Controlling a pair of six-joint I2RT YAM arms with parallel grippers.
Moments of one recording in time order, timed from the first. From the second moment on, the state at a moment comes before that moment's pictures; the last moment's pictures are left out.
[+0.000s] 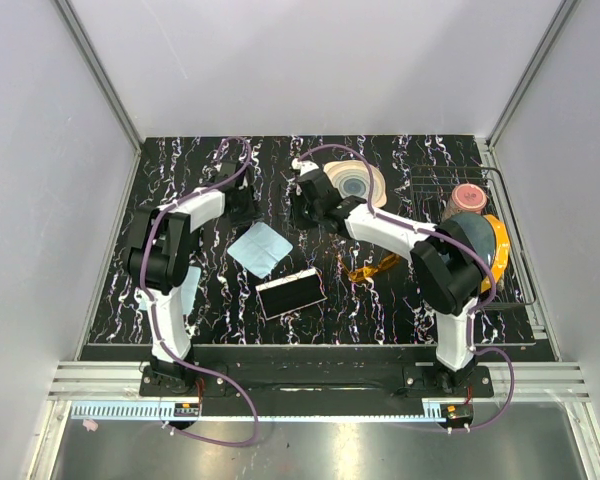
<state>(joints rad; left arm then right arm) -0.24 1.99 1.35 -0.37 0.05 -0.51 0.72 1.97 1.46 -0.17 0.00 0.40</state>
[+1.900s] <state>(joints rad) -0.29 1.95 1.34 -0.39 -0.12 -0.45 0.72 2.05 1.39 -0.18 -0.07 0.49</state>
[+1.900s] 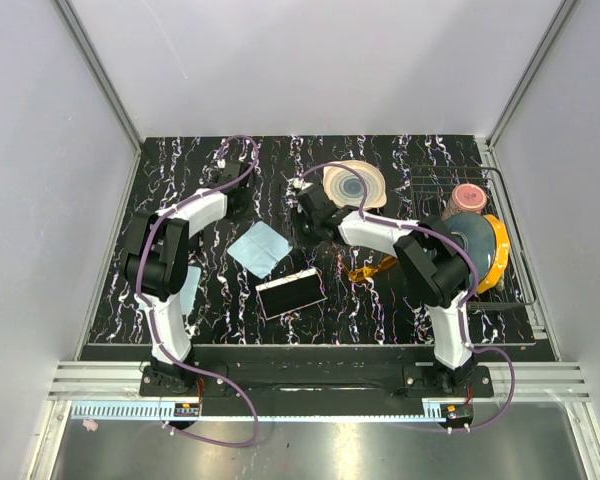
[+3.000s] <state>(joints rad) -0.27 1.94 1.33 -0.37 -0.01 -0.43 0.73 2.16 1.50 -0.19 -0.07 0.51</state>
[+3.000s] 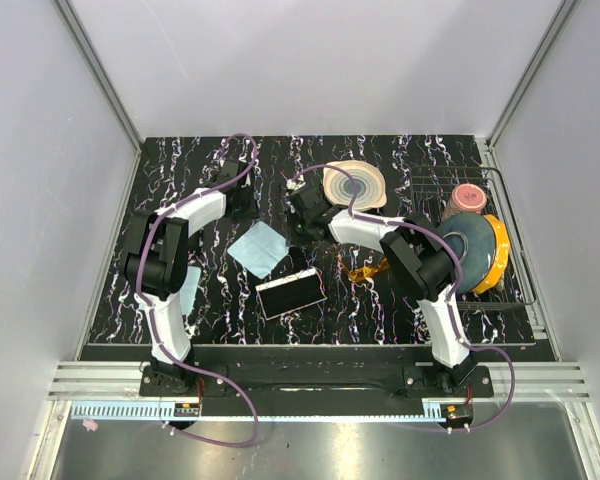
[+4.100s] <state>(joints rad) -0.32 2.02 1.37 -0.35 -0.06 -0.46 0.73 2.16 1.51 -0.21 -0.07 0.50</state>
